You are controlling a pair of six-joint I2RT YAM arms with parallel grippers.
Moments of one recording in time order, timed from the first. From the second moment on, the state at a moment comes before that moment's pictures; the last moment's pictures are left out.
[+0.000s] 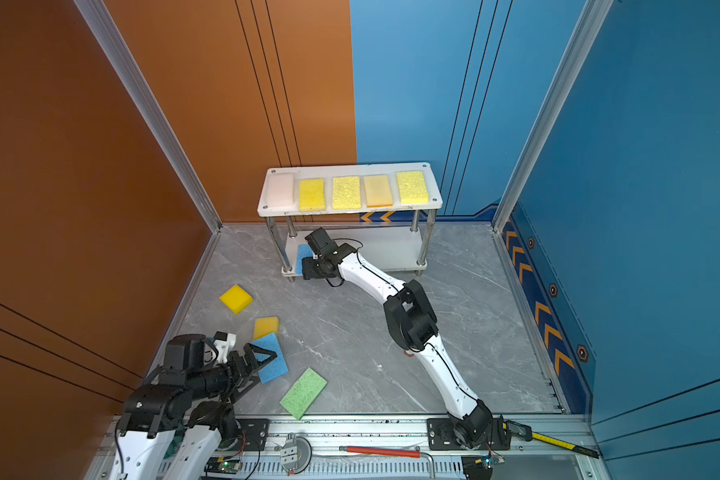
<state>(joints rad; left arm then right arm) -0.06 0.38 0.63 -1.17 0.61 -0.88 0.75 2.42 2.21 -0.67 -0.09 0.49</state>
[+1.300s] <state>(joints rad) -0.03 0.37 0.61 -1.14 0.66 -0.86 1.16 1.63 1.01 -0.50 -0.31 1.17</state>
